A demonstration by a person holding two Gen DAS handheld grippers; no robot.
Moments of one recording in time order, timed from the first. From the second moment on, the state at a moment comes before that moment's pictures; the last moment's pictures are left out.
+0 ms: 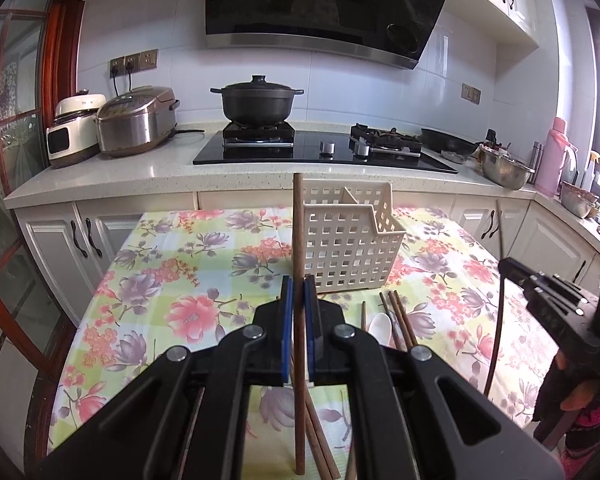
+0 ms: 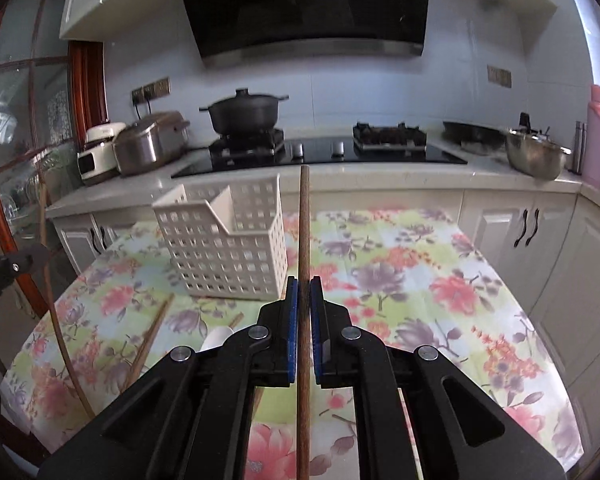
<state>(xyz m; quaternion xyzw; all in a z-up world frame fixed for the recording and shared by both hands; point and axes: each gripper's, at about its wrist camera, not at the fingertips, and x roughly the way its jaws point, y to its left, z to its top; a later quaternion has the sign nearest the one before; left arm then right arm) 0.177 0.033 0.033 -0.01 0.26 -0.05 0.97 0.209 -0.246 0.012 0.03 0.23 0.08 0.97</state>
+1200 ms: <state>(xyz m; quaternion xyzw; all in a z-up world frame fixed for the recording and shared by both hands) 0.313 -0.001 0.209 -0.03 0.08 -0.06 0.99 0.334 -0.191 0.134 0.02 0.08 0.14 0.99</state>
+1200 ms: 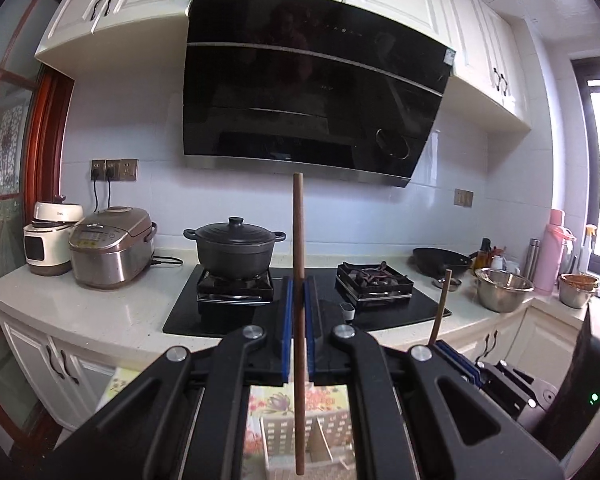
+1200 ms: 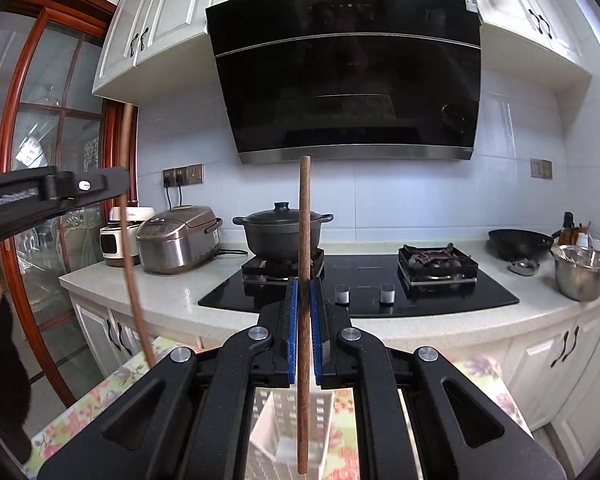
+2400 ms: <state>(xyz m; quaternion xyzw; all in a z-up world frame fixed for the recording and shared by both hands) 0.318 0.036 0.096 -0.05 0.12 0.02 0.99 0.326 -0.237 0.059 0.07 0.15 0.14 0.97</state>
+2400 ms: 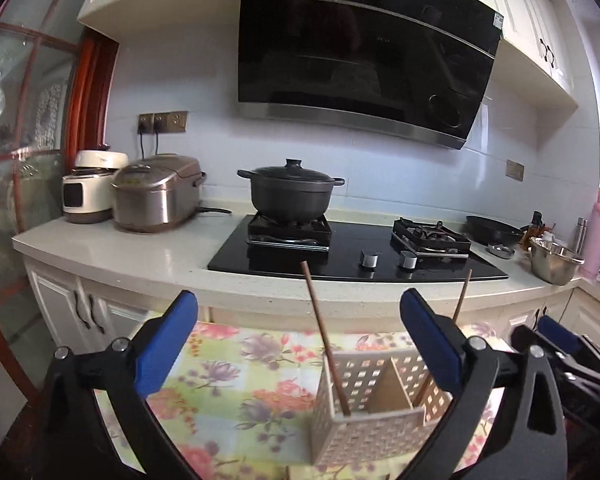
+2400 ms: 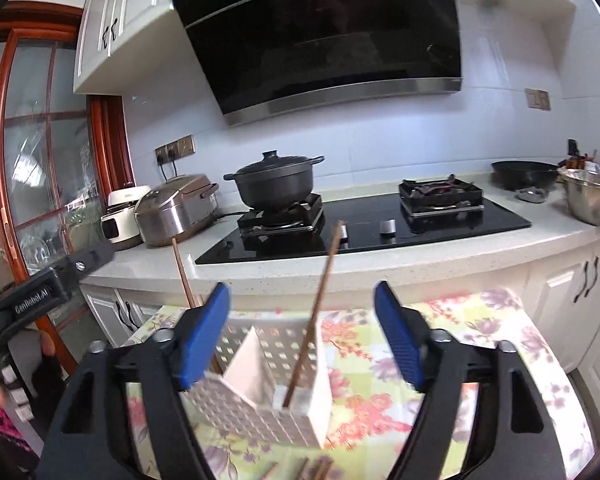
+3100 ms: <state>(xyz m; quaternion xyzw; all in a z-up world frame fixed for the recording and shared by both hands) 0.288 0.052 -0.071 -0.07 0.40 -0.01 0.92 0.270 -0.249 -0.062 0.09 0.36 0.08 0.93</state>
